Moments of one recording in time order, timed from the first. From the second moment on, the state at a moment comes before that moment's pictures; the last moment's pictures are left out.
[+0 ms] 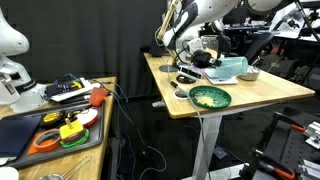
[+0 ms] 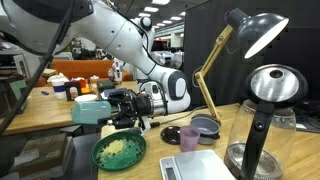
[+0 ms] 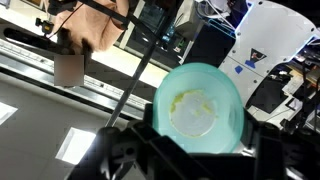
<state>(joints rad) 0.28 1.03 -0.54 -1.36 0.54 0.60 2.60</state>
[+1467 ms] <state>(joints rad) 0.28 0.90 -0.47 -1.39 0.27 0.66 2.57</state>
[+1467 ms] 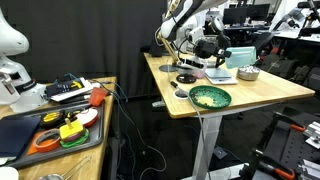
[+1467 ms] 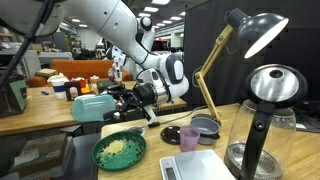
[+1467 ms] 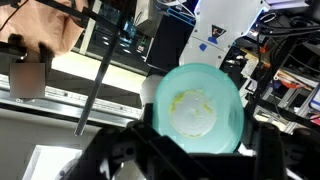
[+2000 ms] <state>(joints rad) 0.28 0.90 -0.40 -1.39 0.21 0.65 2.60</state>
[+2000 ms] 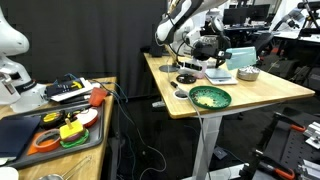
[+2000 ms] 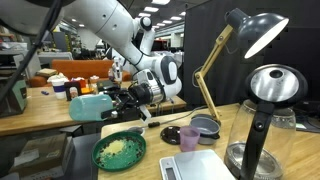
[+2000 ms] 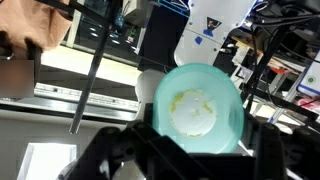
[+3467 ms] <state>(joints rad) 0.43 0.84 -0.30 -1.40 -0.09 0.66 2.60</state>
